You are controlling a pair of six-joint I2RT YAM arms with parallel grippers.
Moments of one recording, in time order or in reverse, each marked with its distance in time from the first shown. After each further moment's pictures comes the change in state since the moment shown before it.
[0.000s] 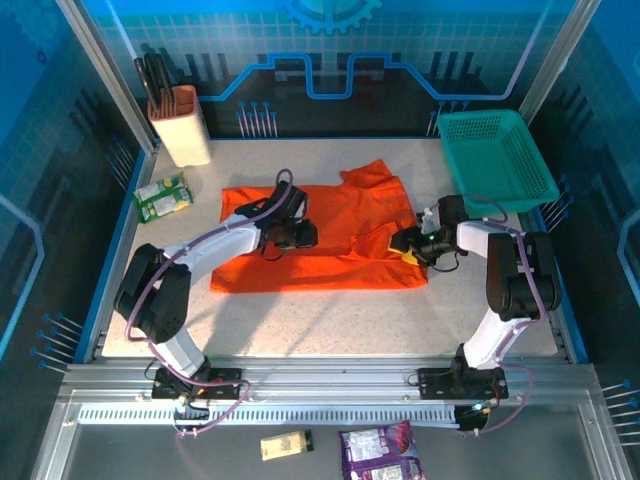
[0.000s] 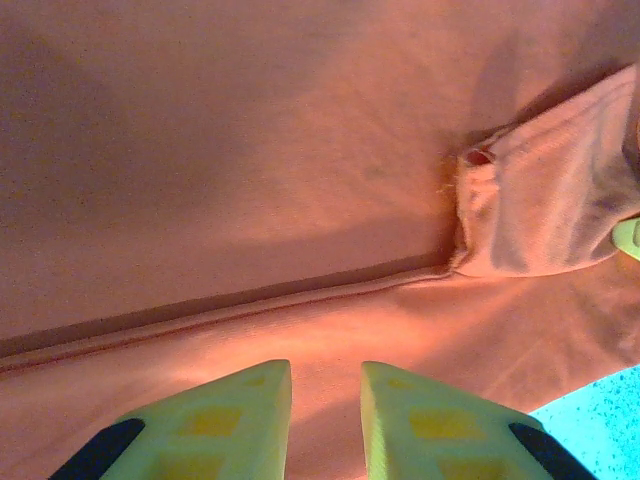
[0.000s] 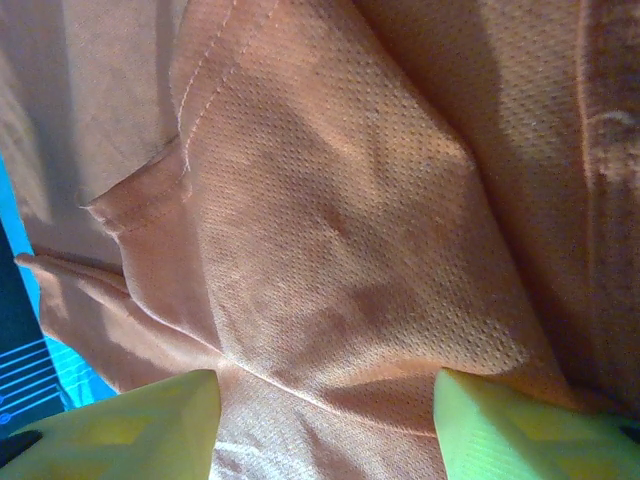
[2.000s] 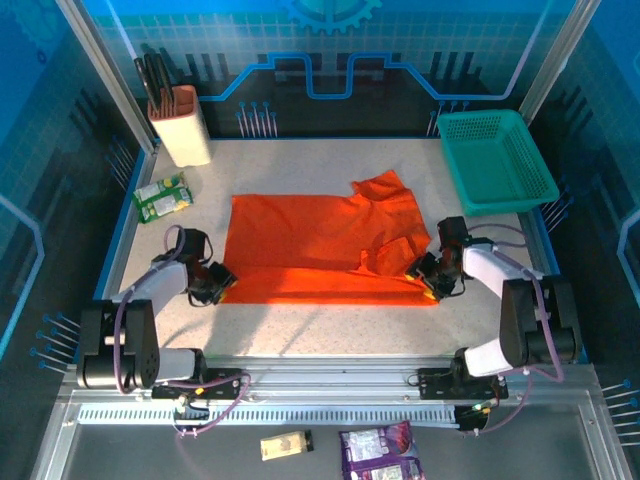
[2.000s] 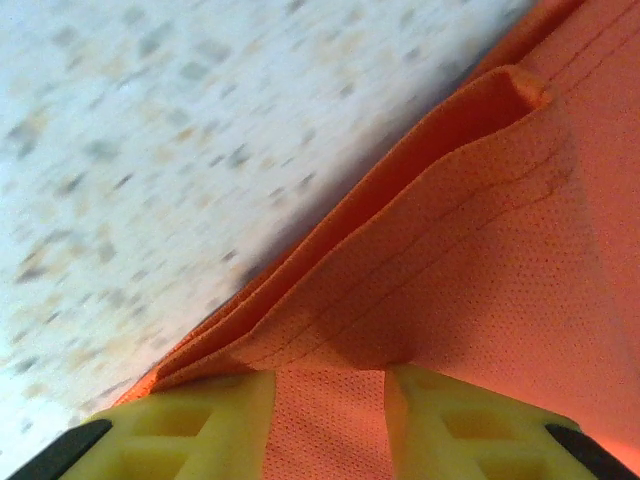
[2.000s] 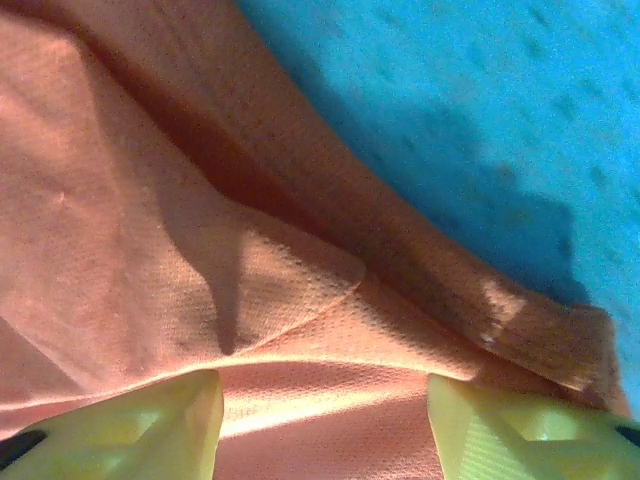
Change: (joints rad) left arm 0.594 -0.358 -0.600 -0.058 0.116 -0.259; right arm 0.054 -0.322 -0.214 -0.256 0.379 0.399
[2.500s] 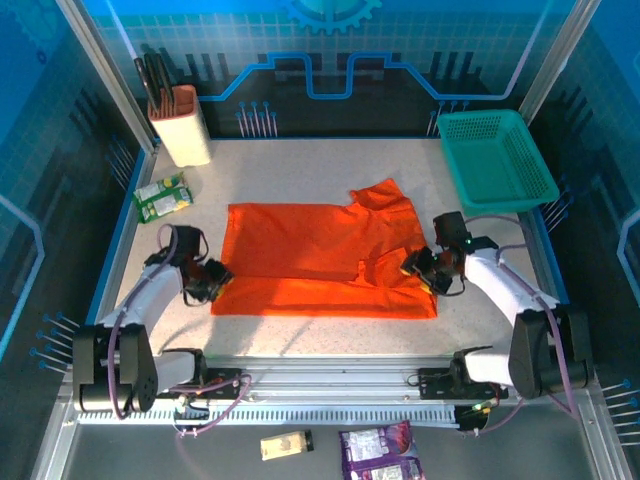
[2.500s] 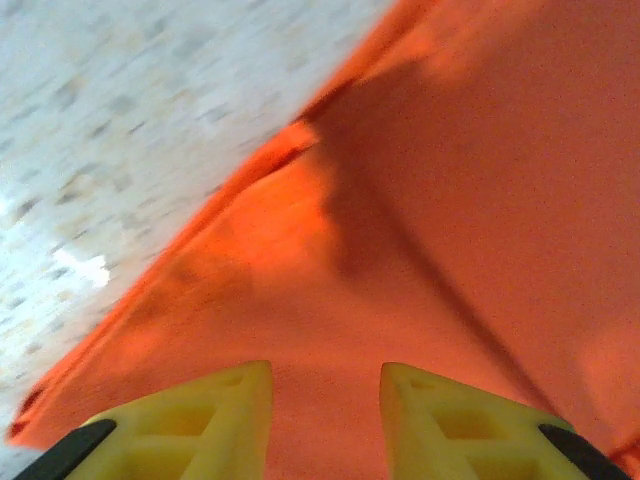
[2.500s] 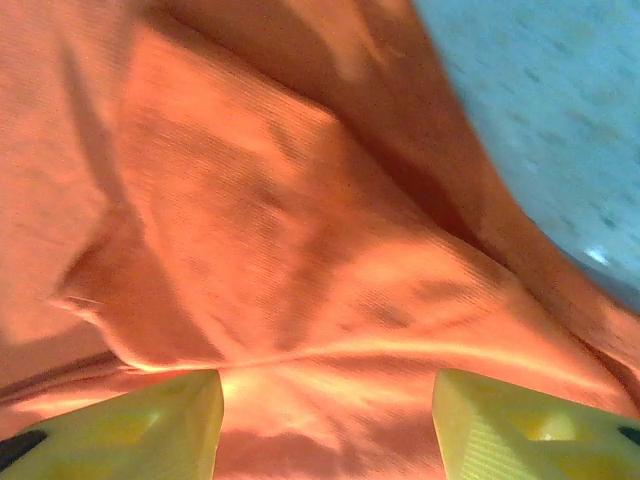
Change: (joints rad) left arm -0.006 -0.078 0.085 -0.106 0.024 0.009; right arm 0.087 -0.111 0.081 -0.068 0.003 0.016
